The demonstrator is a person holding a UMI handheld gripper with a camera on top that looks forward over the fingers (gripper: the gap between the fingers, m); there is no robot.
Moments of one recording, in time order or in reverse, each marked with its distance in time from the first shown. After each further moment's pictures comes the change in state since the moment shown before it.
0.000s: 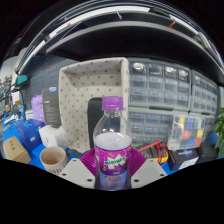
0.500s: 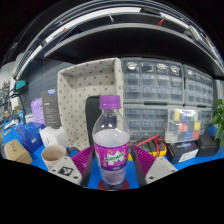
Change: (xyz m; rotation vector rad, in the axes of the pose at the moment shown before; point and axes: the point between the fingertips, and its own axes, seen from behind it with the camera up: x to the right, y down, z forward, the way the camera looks) arm 0.005 0.012 -0.014 0.024 0.013 0.055
